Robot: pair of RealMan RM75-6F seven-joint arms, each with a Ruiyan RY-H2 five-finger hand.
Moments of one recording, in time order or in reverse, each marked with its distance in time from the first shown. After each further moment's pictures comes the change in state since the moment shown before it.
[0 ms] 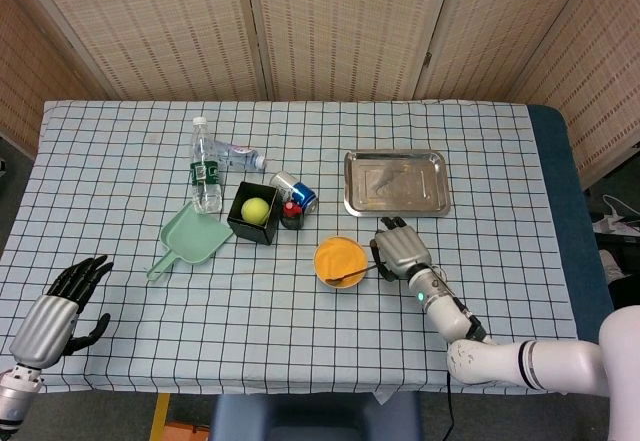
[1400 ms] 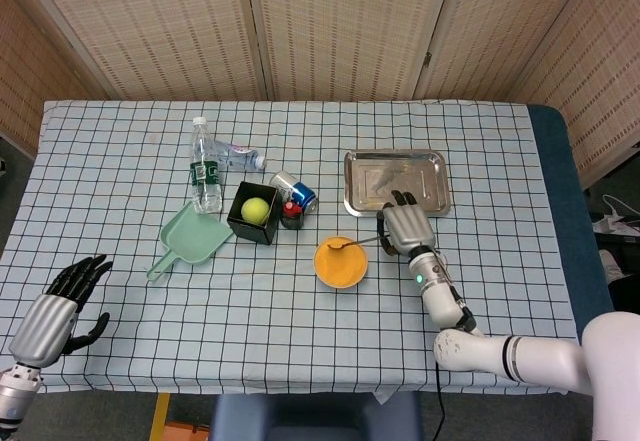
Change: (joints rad) left arm -0.003 -0.004 -0.002 0.007 -0.007 -0.006 -0.004; right arm -0.040 -0.106 0.090 0.156 -0.027 0.099 0.028
